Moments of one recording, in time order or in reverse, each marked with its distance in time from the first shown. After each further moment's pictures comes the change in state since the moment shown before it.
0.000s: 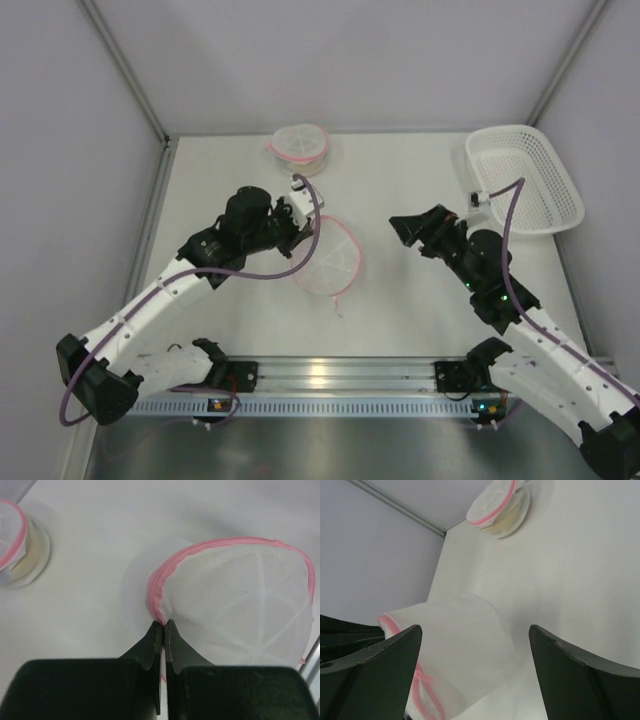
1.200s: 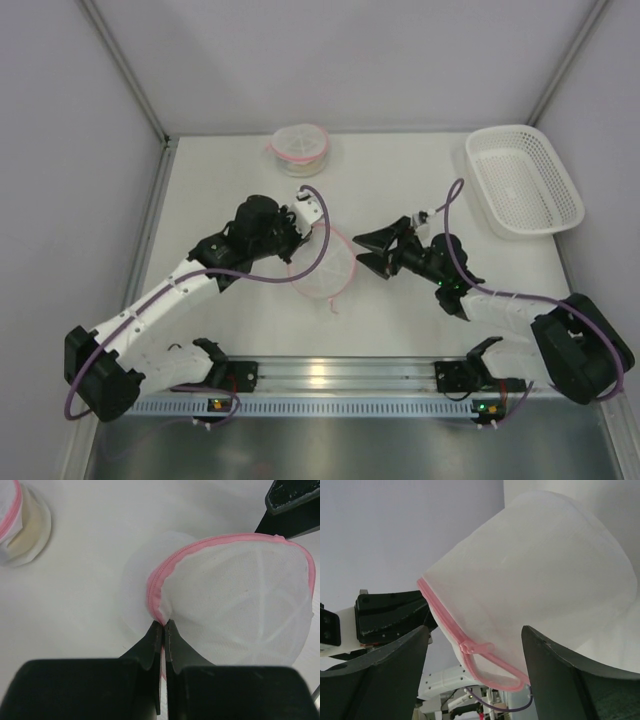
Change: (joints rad) left arm -0.007 0.028 -0.095 0.014 -0.111 0.082; right arm 0.030 0.494 -0.204 0.714 -0.442 0.673
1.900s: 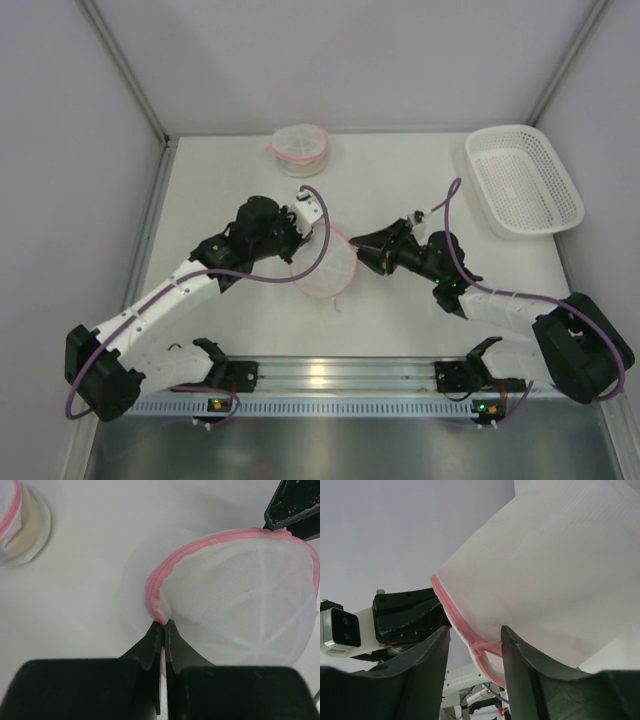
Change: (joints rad) left arm 0.000 0.005 -0.014 0.029 -0.003 -0.013; right arm 0.031 0.008 0.035 -0.026 -0.006 0.102
